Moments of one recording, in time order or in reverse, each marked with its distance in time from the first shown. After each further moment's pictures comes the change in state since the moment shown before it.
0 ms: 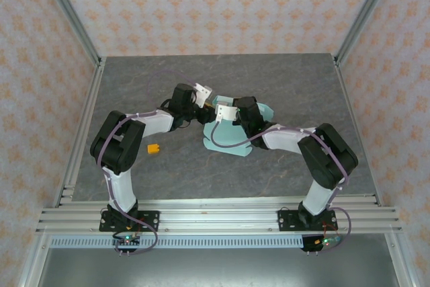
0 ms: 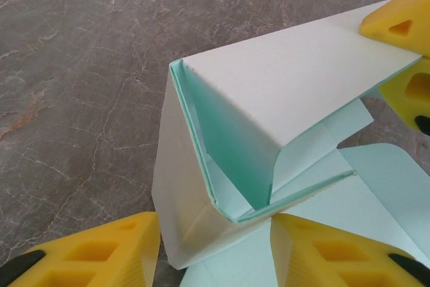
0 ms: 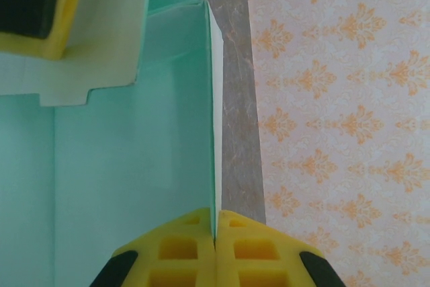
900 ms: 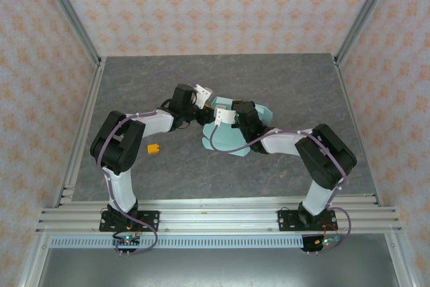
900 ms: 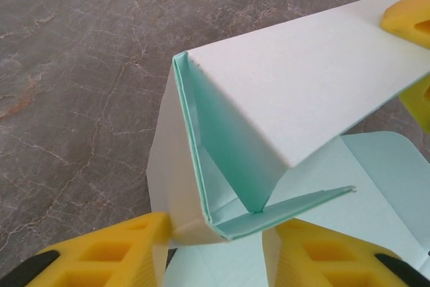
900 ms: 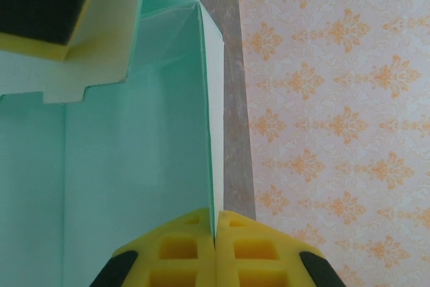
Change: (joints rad) left arm 0.000 0.000 0.003 -0.034 -0.006 0.003; right arm 0.028 0.001 -0.050 0.081 0.041 0.006
